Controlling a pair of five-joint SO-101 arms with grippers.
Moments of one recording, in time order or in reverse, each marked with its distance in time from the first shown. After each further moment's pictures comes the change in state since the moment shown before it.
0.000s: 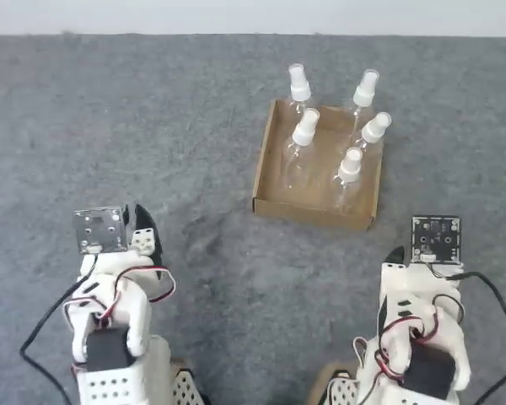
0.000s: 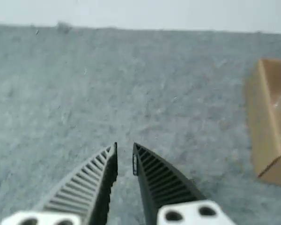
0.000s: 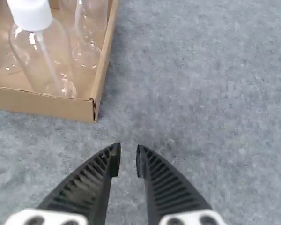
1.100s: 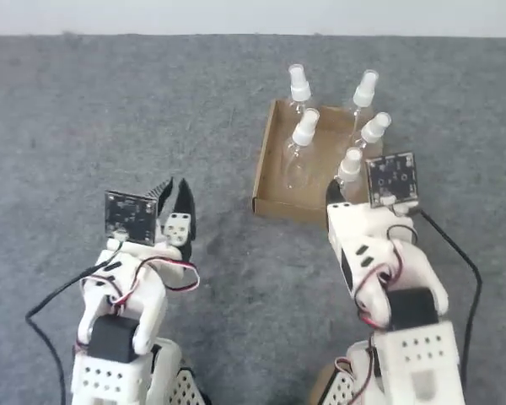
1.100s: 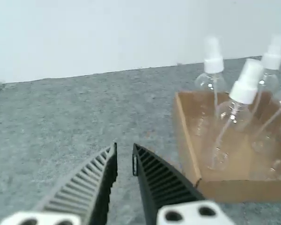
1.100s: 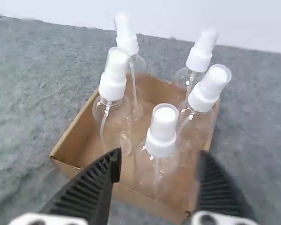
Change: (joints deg) left arm 15.8 13.4 -10.5 -10.2 0.0; right arm -25.4 32.4 -11.7 -31.0 -11.6
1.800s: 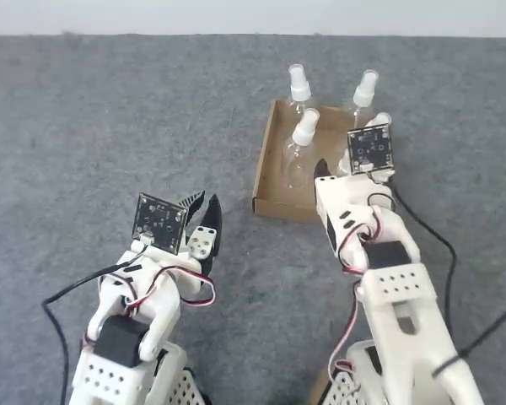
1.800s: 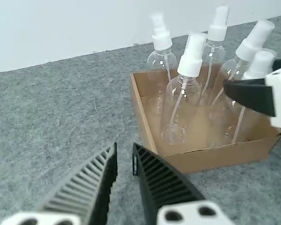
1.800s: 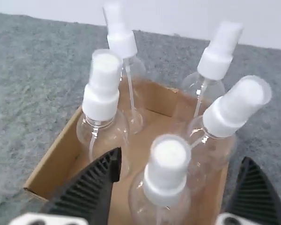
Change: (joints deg) left arm 10.2 0.0 0.0 4.0 0.0; right arm 0.0 28.0 0.3 -27.6 0.0
